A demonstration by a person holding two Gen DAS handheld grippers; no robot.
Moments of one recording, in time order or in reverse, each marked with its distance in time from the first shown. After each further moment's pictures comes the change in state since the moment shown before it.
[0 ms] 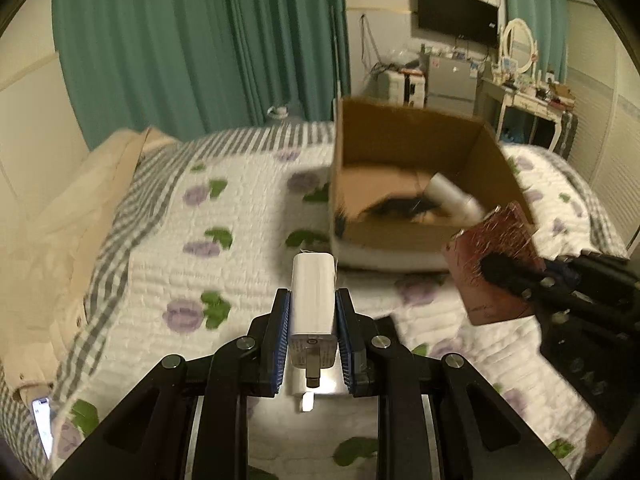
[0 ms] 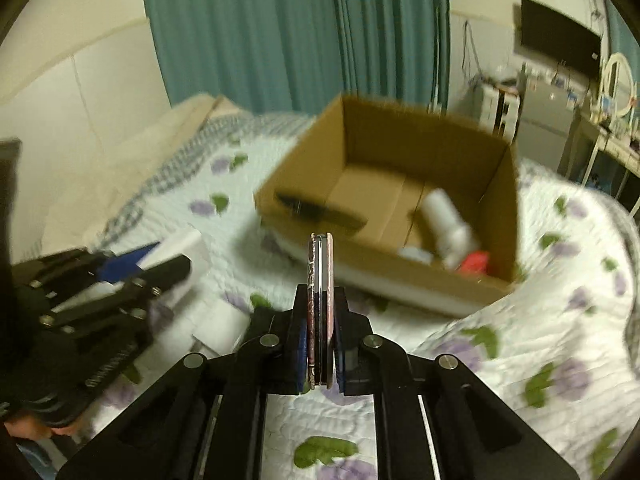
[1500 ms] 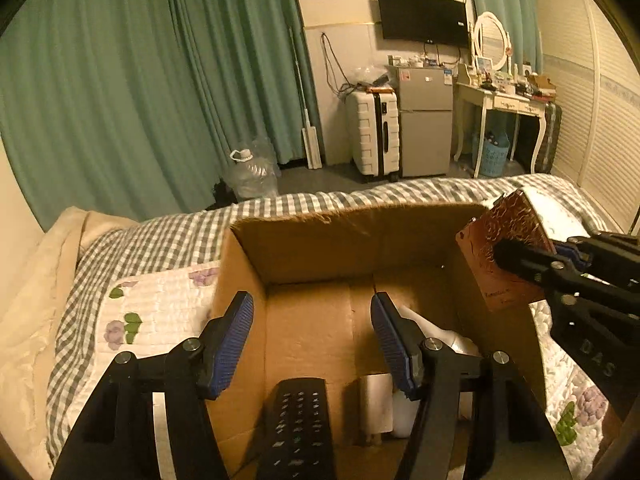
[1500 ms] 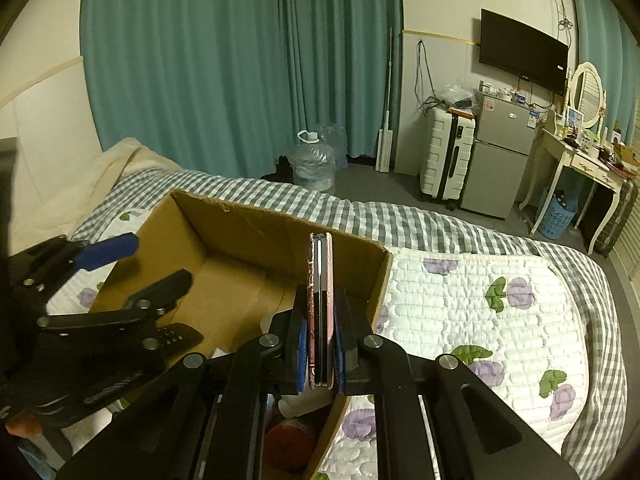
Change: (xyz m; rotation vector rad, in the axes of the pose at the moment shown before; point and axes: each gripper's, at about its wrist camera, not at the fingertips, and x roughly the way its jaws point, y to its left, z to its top) left arm 0.098 -0.086 0.127 0.110 -0.084 -0.023; right arm 0.063 -0.139 0.099 0.039 -0.059 -0.141
